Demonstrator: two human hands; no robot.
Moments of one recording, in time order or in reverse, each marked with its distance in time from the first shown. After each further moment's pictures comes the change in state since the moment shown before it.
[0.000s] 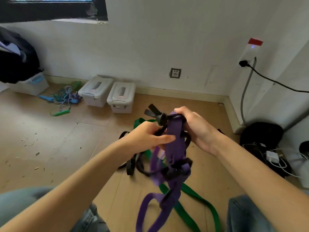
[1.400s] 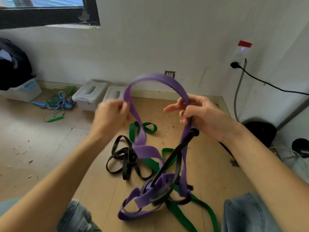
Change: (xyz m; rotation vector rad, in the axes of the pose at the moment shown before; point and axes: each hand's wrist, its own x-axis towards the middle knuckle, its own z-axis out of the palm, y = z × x) left_hand 0.016 -0.006 -0.052 0.289 0.744 0.178; right_hand -0.013 -0.028 -0.043 -0.064 -0.178 -0.267
